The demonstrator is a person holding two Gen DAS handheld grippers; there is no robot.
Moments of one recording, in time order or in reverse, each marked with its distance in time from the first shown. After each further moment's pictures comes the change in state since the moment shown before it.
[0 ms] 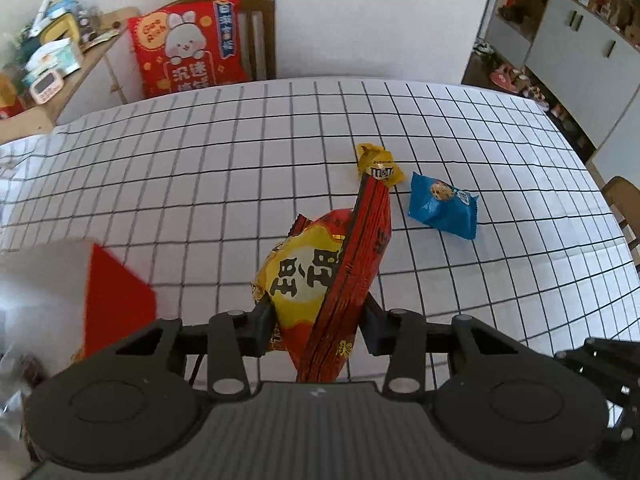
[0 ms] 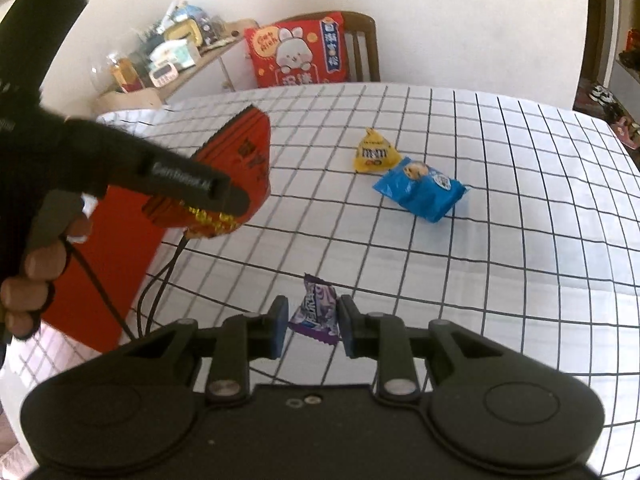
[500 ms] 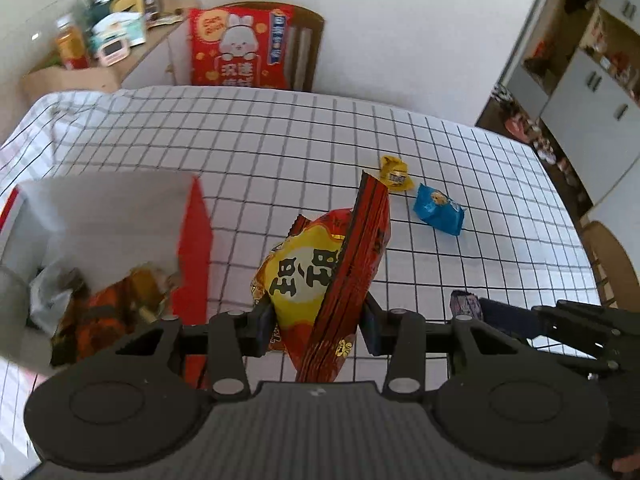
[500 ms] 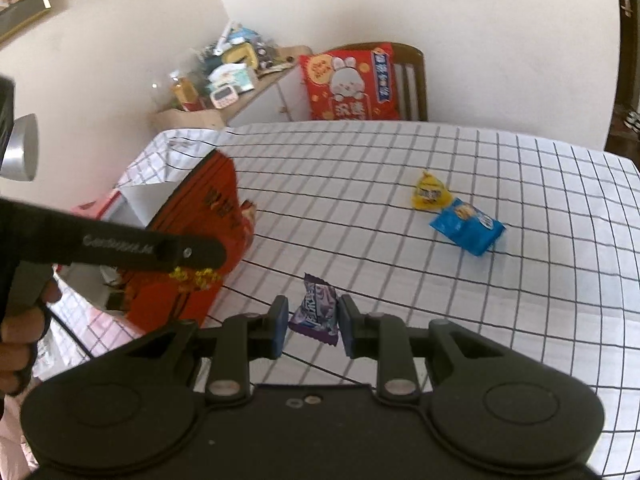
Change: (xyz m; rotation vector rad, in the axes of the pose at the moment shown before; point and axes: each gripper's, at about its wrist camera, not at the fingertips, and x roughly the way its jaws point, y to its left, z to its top) left arm -0.096 0.040 -0.052 -0.188 -0.056 -0.017; right arm -0.048 0.036 0.009 -0.064 -0.060 0.127
